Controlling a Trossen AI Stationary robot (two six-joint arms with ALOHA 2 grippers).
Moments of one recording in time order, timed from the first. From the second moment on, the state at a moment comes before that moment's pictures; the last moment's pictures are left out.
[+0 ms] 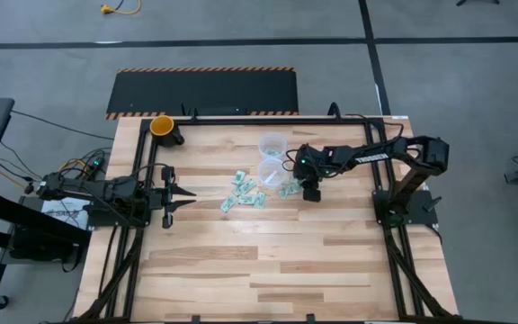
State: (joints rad) left arm -0.16 0.04 0.03 -0.01 -0.14 0.48; right arm -0.34 1.65 0.76 -0.32 -0.07 -0.31
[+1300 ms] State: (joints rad) left arm -0.16 0.04 0.03 -0.01 -0.14 0.47; right arm -0.34 1.54 1.02 -0.81 -0.12 -0.37
